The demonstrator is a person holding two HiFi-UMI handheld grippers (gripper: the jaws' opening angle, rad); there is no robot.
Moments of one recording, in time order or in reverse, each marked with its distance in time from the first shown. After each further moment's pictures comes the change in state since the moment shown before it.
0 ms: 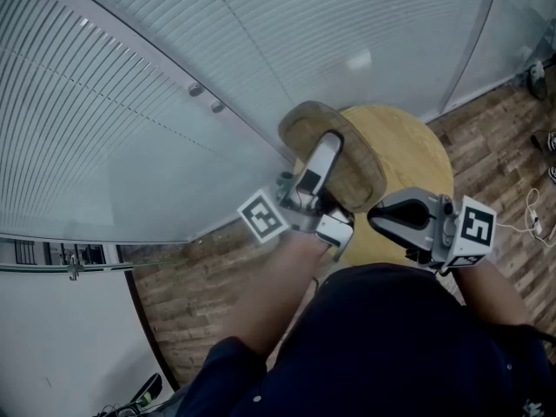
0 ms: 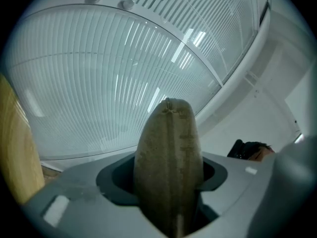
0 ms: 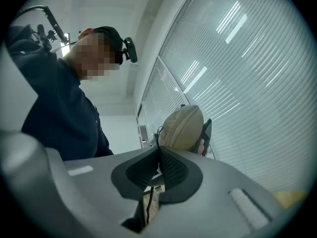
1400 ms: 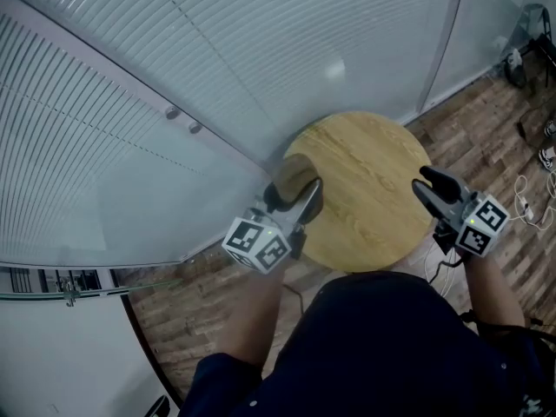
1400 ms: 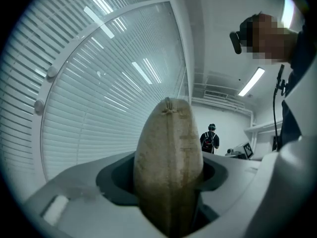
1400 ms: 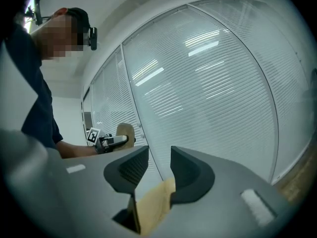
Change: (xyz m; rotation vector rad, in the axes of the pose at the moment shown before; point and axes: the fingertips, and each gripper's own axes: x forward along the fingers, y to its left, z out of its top) left arm -0.101 0.096 -0.008 0.959 0.515 0.537; right arm -0.162 -0.099 -0.028 0.026 0.106 -0.685
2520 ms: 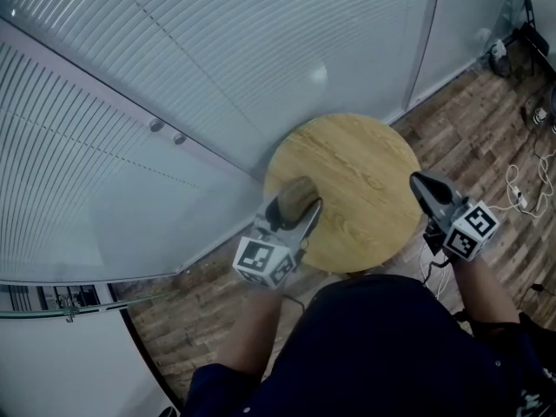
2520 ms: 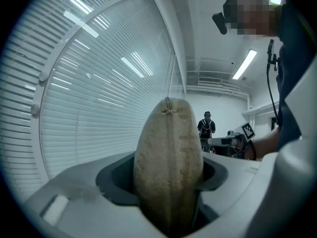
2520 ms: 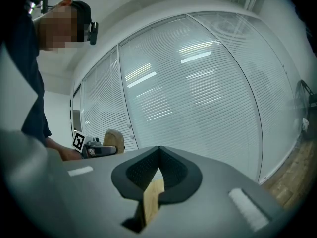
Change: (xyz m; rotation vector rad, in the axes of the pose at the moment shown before) left arm 0.001 -0.019 -0.046 0.128 0.101 0.003; right arm -0.018 -0.015 -0.013 -0.013 -0.049 -0.149
